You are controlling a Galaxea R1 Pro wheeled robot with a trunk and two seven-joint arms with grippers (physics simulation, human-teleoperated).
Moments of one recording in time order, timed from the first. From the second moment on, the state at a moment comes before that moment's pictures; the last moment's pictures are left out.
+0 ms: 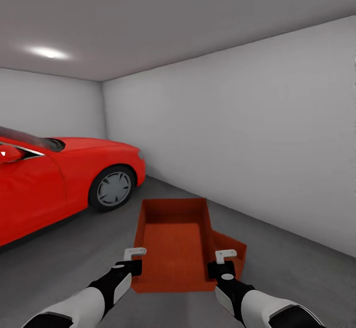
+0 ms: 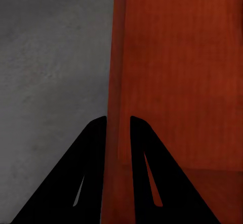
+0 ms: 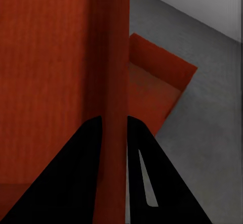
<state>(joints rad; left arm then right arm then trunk) -0.70 -0.08 -0.14 -0.15 0.19 0.06 0.15 -0.73 0.15 0.27 0.00 -0.14 -0.17 -0.26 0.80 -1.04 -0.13</state>
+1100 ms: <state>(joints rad) -0.70 -0.08 -0.14 -0.15 0.19 0.07 0.15 -0.73 0.15 0.27 0.00 -0.14 -0.17 -0.26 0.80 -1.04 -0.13</state>
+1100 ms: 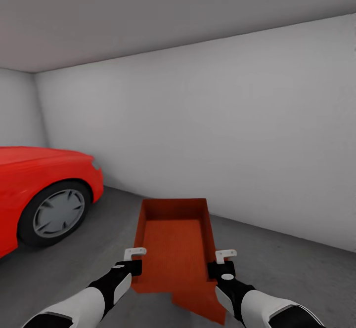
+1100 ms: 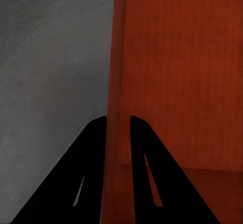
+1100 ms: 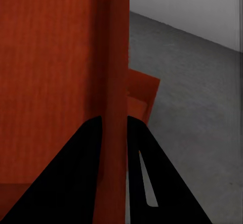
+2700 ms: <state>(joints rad) -0.70 -0.08 -0.14 -0.15 0.19 0.07 0.15 -0.73 0.15 0.27 0.00 -0.14 -0.17 -0.26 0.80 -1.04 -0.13</state>
